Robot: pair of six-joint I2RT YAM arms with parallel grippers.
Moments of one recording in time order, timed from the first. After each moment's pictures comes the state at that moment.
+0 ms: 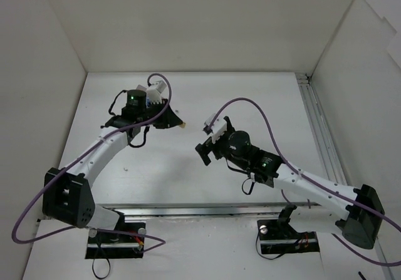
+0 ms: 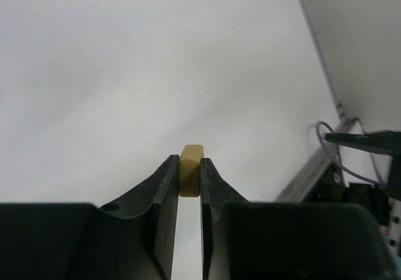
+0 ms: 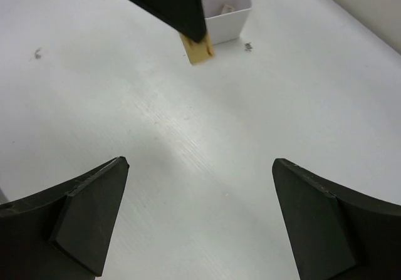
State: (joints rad) left arm -0.35 1.40 1.07 -0.20 0.57 -0.45; right arm 0.91 1.16 0.79 0.05 0.11 -0.12
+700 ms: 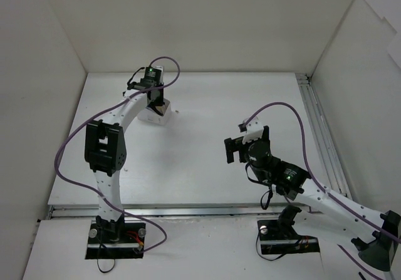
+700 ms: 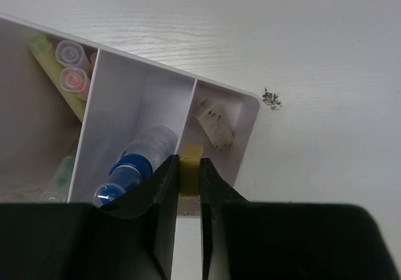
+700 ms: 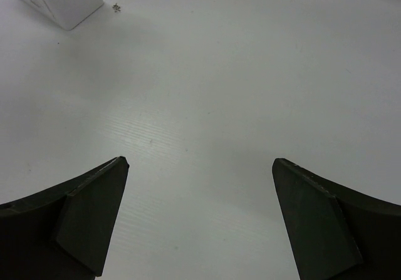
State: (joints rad) left arm -0.27 2.03 1.76 -0.57 -0.11 -0.19; right arm 0.88 0.86 0.68 -0.21 0.55 0.16
